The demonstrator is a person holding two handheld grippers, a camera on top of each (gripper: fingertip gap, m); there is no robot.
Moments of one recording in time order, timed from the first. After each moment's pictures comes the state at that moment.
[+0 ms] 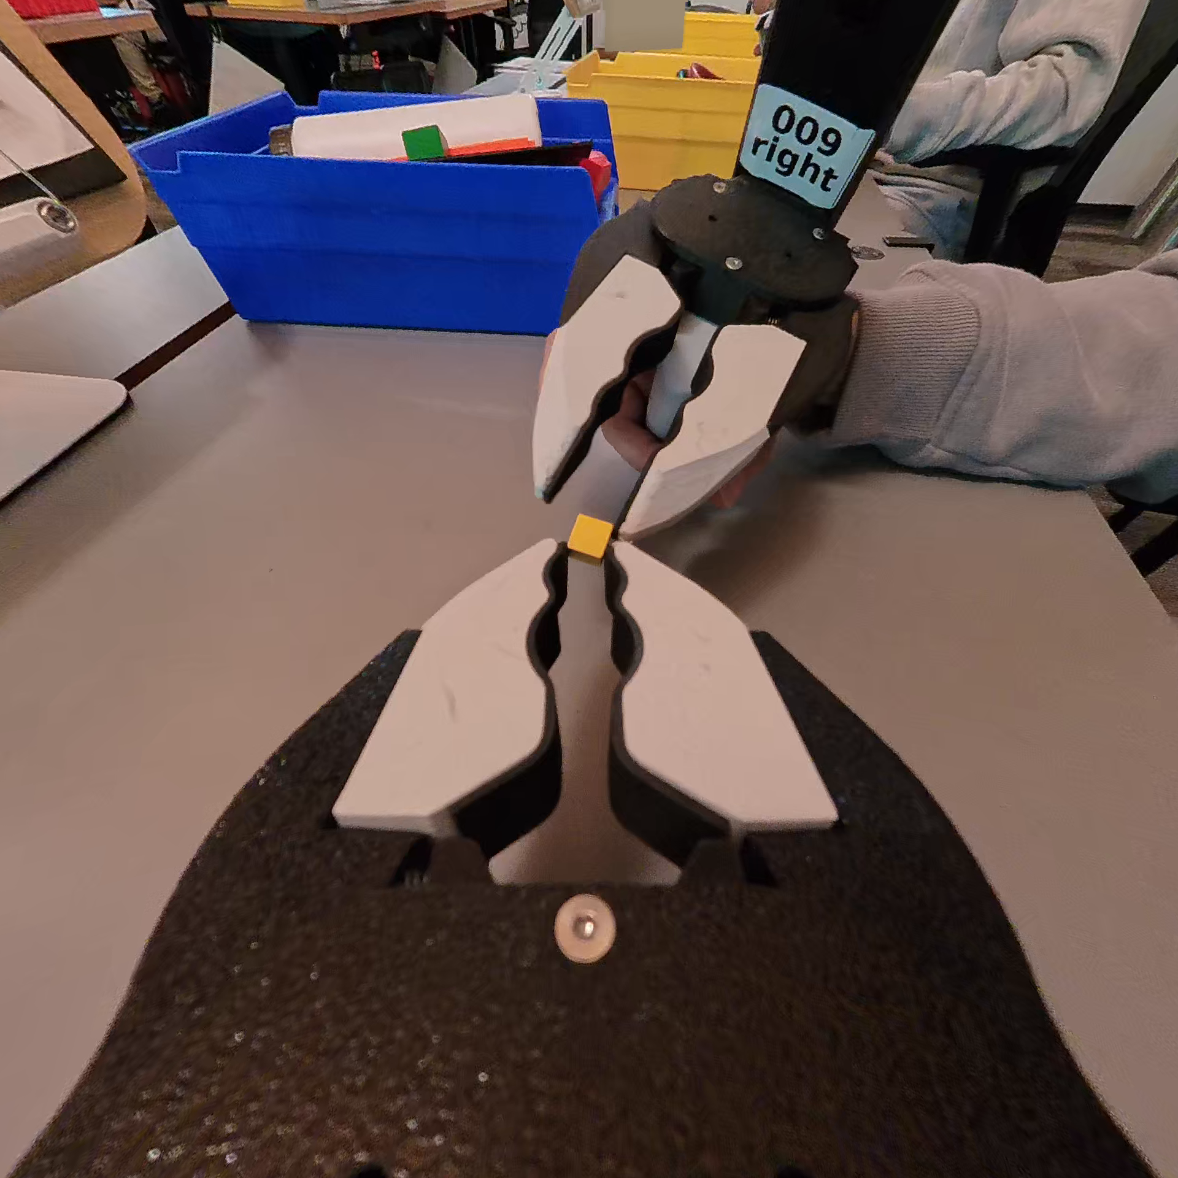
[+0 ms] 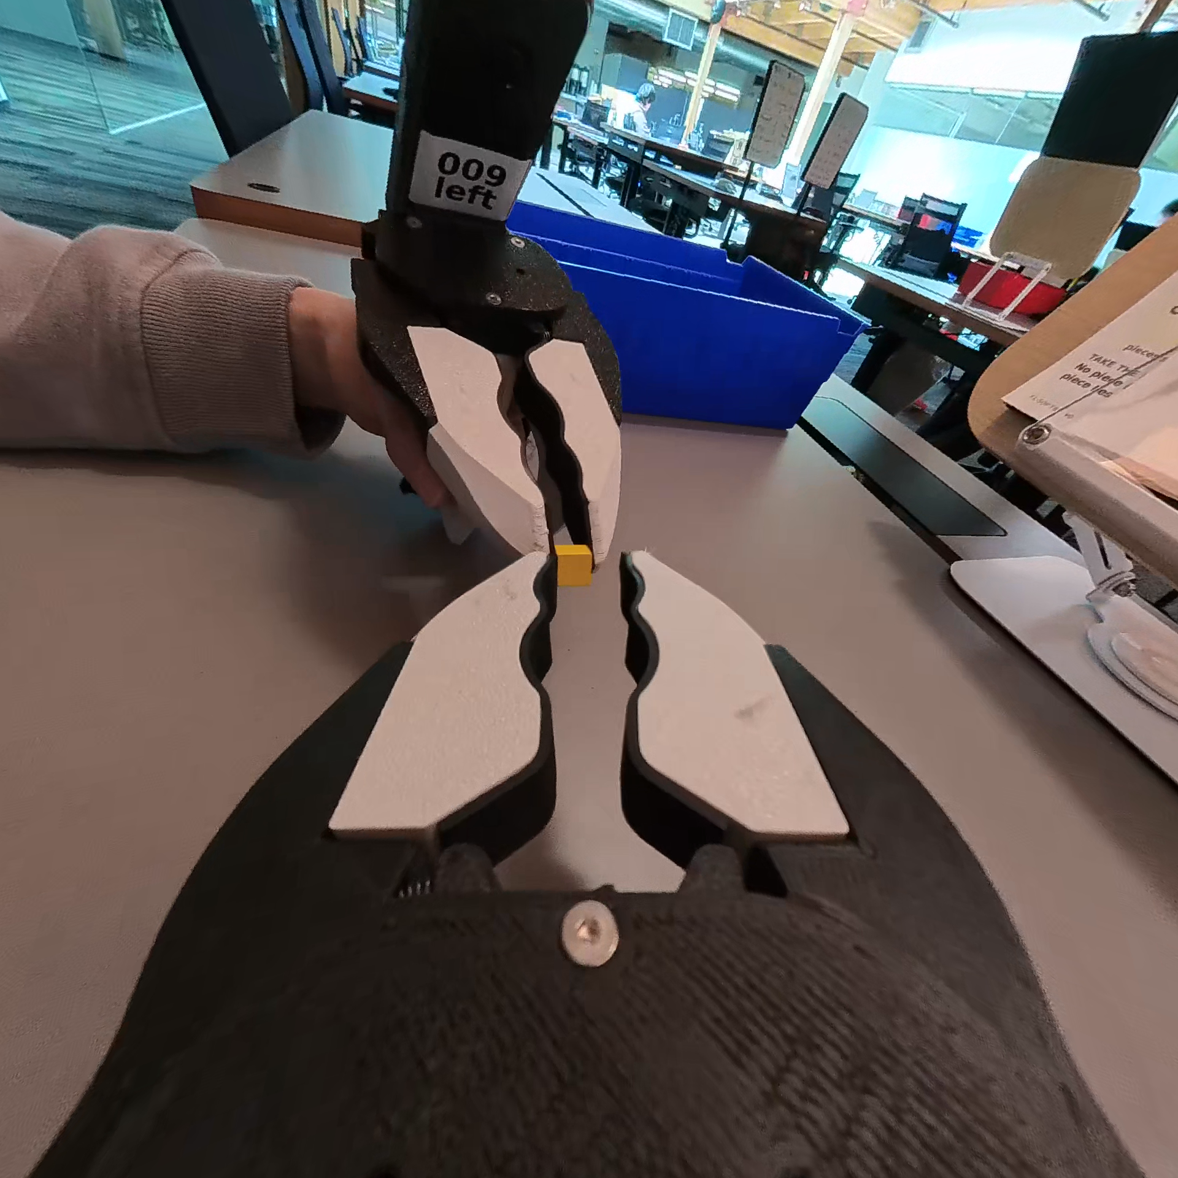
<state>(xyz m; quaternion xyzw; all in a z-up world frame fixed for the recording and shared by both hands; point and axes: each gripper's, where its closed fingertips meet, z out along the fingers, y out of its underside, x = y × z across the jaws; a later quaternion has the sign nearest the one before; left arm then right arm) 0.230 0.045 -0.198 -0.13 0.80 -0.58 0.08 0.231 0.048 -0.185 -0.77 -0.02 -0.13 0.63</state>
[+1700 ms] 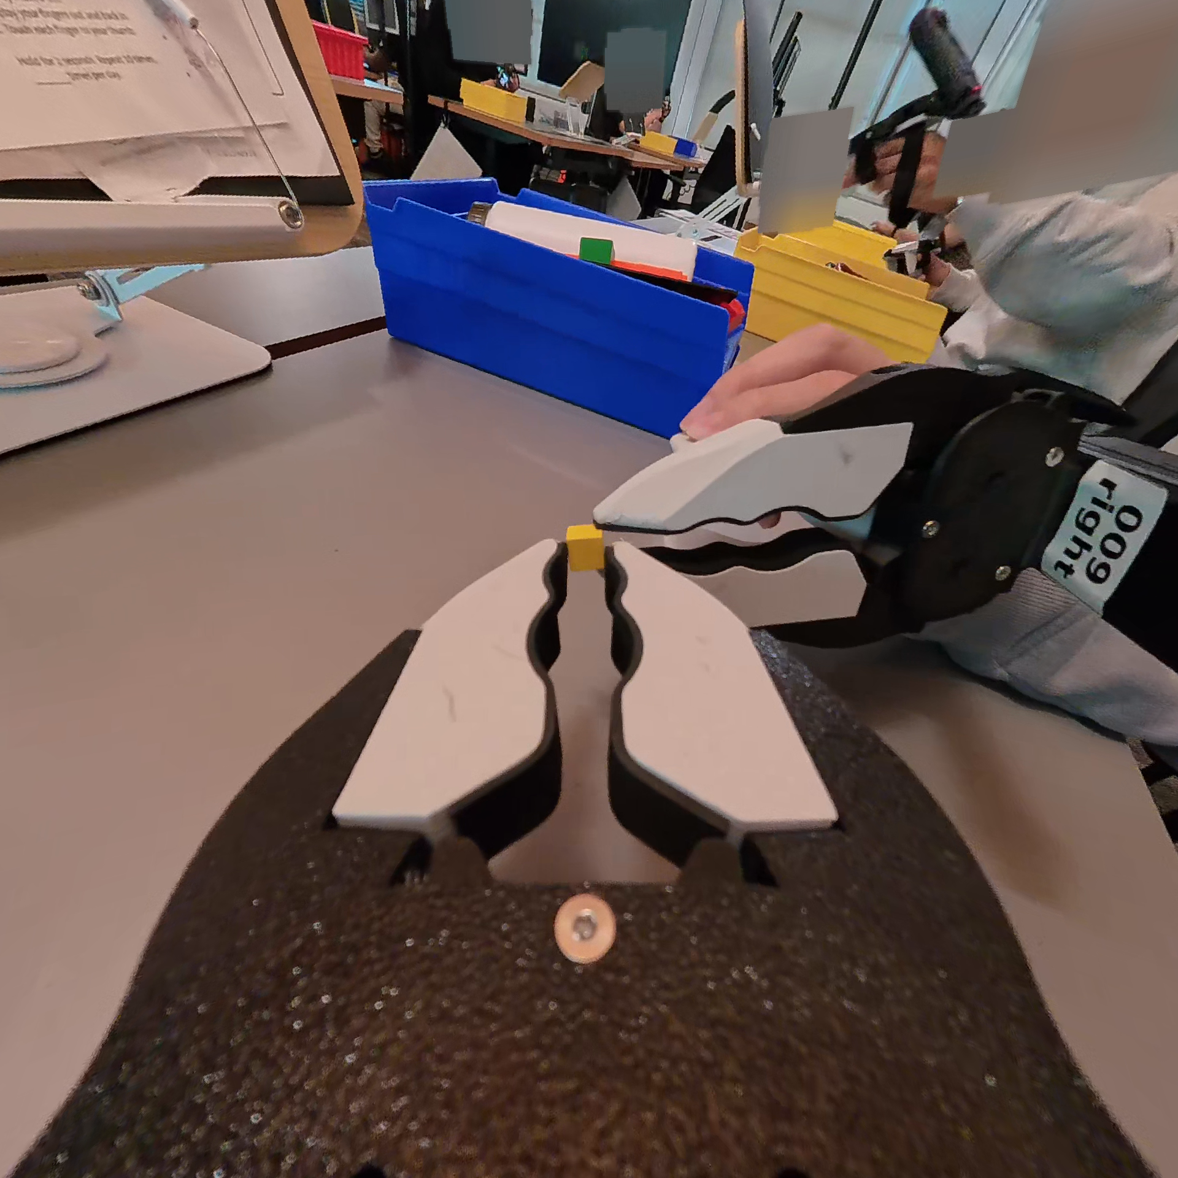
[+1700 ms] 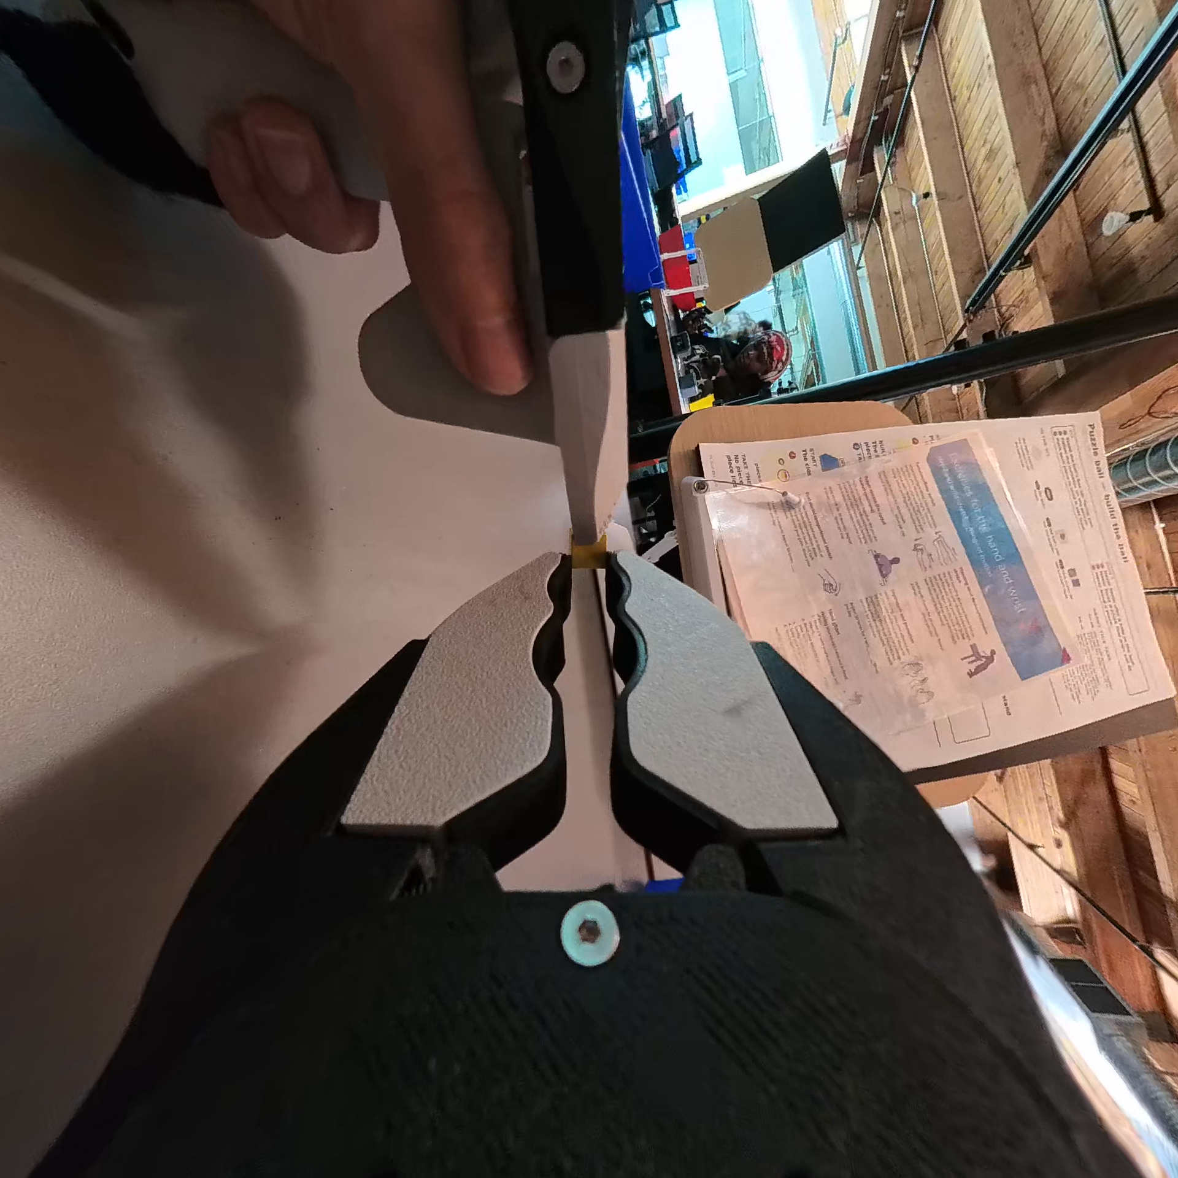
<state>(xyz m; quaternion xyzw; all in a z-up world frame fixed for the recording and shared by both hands) 0.257 0.046 -0.183 -0.28 0.72 -0.63 0.10 0.259 0.047 -0.182 -0.74 -0.18 -0.55 0.34</state>
